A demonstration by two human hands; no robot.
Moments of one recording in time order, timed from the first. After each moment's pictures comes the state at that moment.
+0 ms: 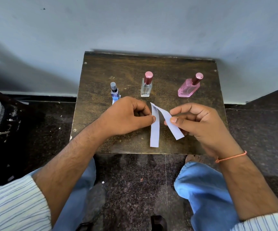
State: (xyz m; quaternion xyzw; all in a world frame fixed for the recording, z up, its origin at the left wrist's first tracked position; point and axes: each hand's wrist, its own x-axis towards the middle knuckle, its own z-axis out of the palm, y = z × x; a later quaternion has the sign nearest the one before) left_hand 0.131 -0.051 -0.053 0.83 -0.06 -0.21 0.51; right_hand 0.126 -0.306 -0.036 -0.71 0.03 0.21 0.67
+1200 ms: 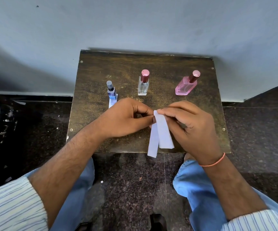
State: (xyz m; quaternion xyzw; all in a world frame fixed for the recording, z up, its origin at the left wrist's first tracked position) left_hand 0.129 -0.054 -0.052 0.83 -0.15 -0.19 0.49; right_hand 0.116 -0.297 -0.049 -0.89 -0.27 -0.10 0.36
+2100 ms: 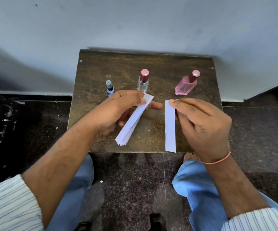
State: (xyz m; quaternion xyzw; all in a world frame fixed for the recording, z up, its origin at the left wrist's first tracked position) left_hand 0.130 -0.050 -0.033 0.63 0.02 -0.28 0.73; right_hand 0.117 -0.304 -0.042 -0.89 -0.26 -0.26 0.28
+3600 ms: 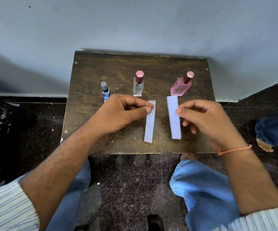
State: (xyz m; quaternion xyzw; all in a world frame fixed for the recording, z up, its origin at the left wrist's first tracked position) left_hand 0.129 -0.061 -0.051 0.74 0.03 -0.18 0.65; right_hand 0.142 -0.330 -0.035 -0.79 0.09 0.16 0.58
